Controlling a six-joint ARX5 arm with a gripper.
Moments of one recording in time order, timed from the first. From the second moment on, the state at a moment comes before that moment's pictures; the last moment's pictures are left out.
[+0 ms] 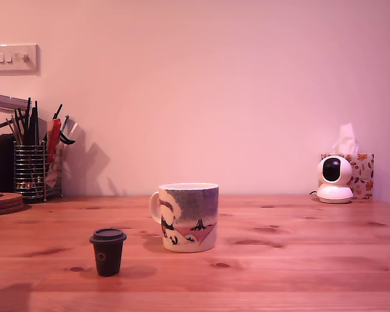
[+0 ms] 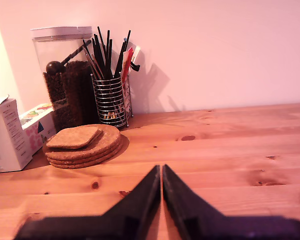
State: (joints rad) arm 0.00 0.00 0.01 -0.01 0.00 0.01
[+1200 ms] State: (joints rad) arm -0.07 0.00 0.06 -0.23 0.43 -0.23
